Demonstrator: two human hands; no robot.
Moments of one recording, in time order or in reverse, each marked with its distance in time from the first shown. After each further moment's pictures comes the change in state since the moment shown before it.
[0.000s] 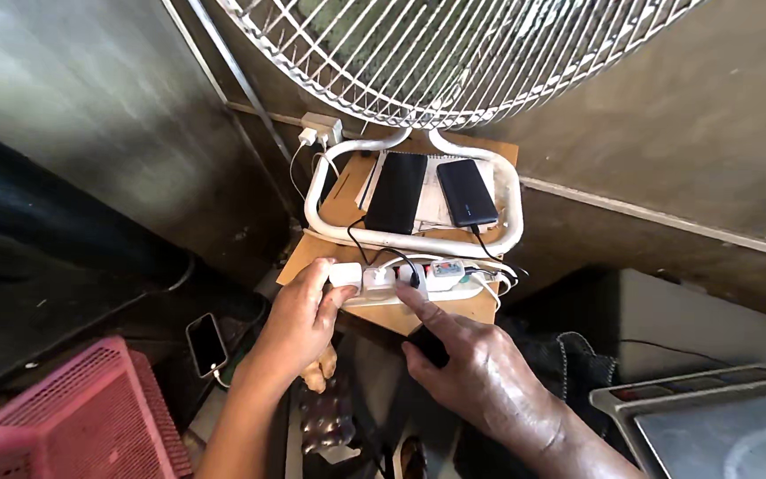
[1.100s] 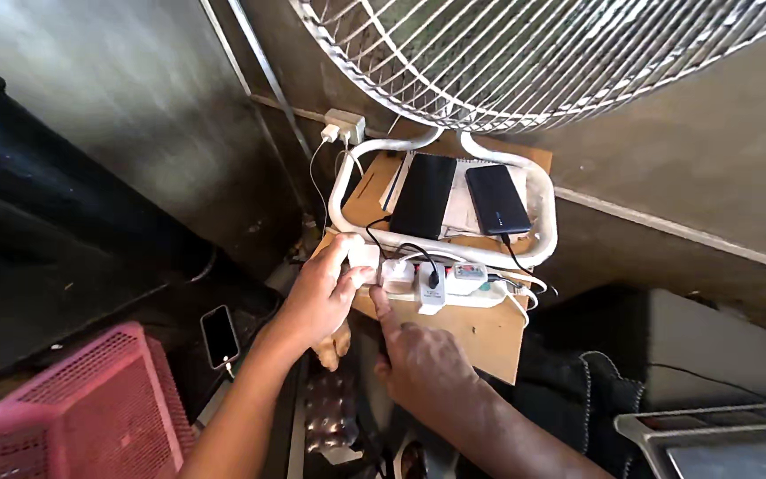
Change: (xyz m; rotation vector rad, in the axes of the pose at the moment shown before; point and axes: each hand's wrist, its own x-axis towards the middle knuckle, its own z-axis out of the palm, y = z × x) left_hand 0.027 -0.017 -0.010 -0.238 -0.071 -0.085; right_hand 0.055 -0.061 0.027 -0.117 -0.806 0.267
